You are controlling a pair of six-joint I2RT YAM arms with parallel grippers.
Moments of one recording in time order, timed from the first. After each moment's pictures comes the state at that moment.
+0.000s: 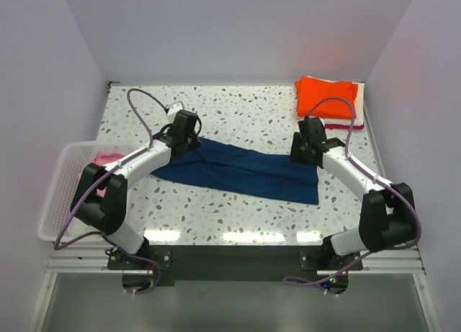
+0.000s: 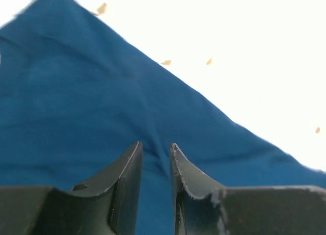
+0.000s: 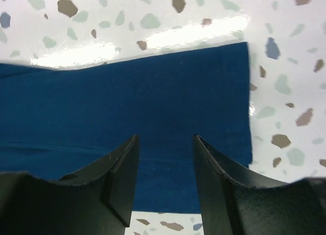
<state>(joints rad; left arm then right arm) -0.49 1.58 1.05 -0.26 -0.34 -0.72 0.25 1.39 0.95 -0.51 0.21 0.44</state>
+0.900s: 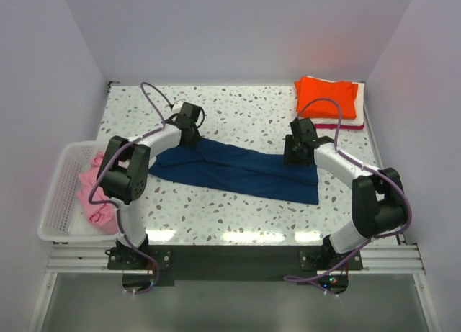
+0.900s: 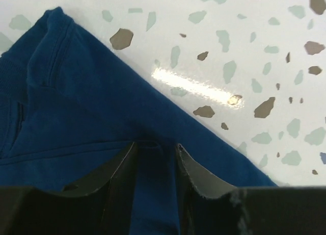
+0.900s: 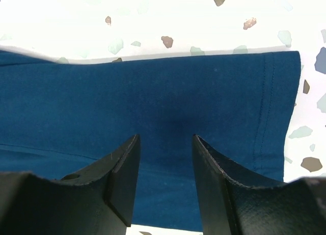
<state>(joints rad) -0.36 1.92 1.28 -0.30 -0.33 -0.67 0.32 1.55 0.97 -0.45 0.16 0.40</state>
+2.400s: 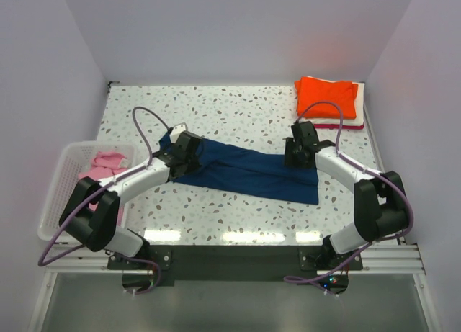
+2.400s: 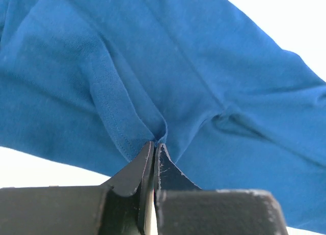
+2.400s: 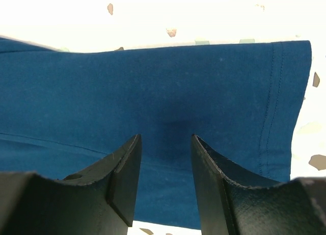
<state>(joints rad) -0.54 1.48 0.87 -0.31 -0.33 -0.77 0.32 1.52 0.93 -0.42 0.14 0.40</state>
